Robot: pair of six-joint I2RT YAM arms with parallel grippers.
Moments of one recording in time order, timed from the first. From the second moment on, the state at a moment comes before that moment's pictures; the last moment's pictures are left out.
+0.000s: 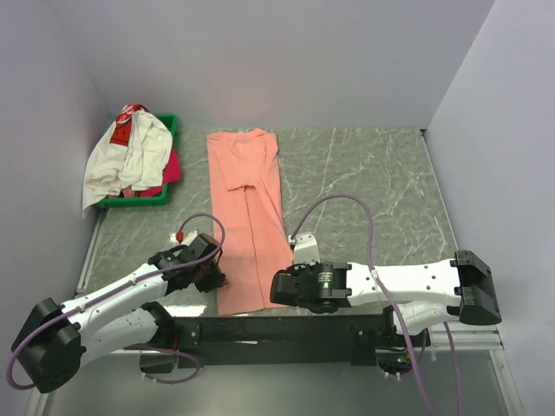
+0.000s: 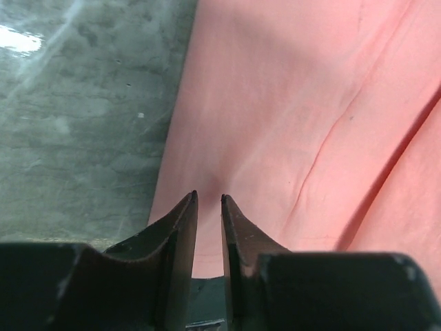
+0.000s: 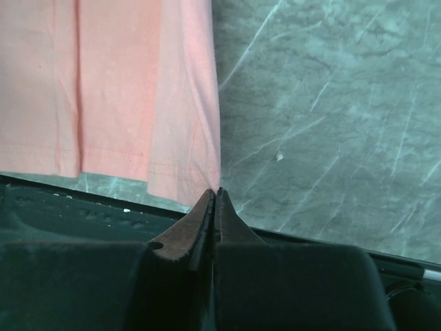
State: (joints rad) left arm -0.73 0.96 0.46 -0.61 -0.10 -1.23; right arm 1.45 1.33 0.98 -1.00 0.66 1.11
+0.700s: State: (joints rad) left arm -0.81 1.14 0.44 -0.06 0.20 -1.17; right arm 1.44 1.37 1.11 -0.99 0.65 1.00
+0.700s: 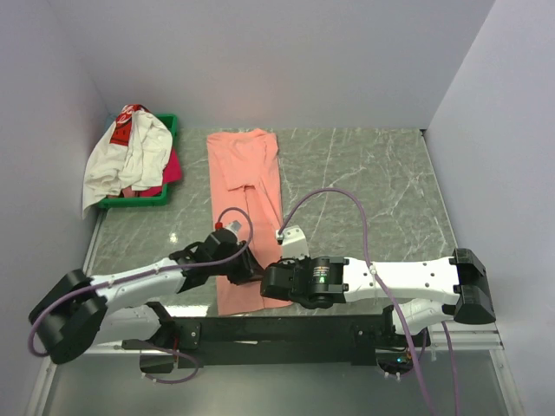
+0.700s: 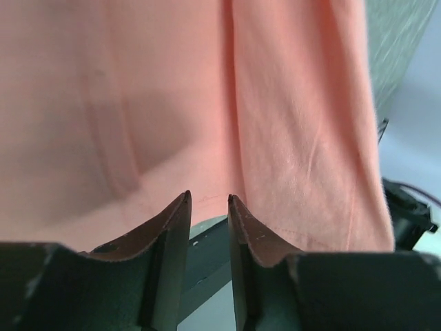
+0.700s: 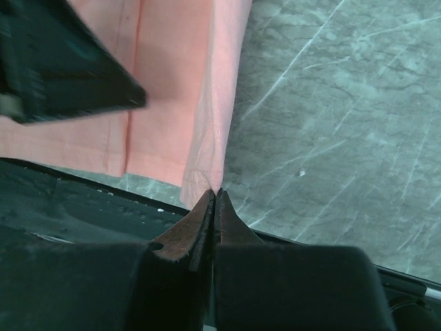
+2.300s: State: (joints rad) left arm -1.03 1.48 0.51 0.27 0.27 -1.23; right arm 1.44 1.31 0.99 -0.88 0.57 1.04
